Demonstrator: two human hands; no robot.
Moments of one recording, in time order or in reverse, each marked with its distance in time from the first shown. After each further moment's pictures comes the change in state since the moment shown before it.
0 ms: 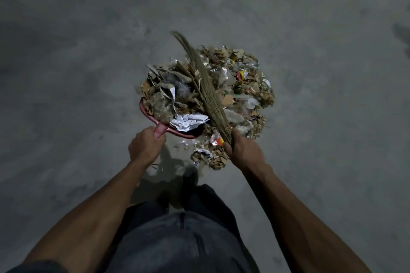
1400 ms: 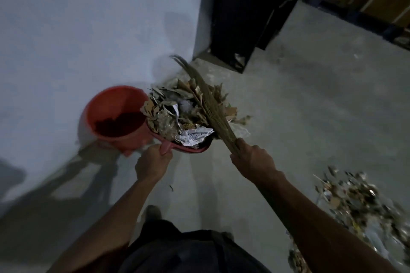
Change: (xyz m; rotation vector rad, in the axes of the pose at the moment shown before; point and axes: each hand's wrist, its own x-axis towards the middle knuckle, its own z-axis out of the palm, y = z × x) left_hand -0.620 -0.303 0.074 -0.714 0.859 -1.150; right_hand -0.407 -0.230 0.163 -0.585 -0.330 -1.418
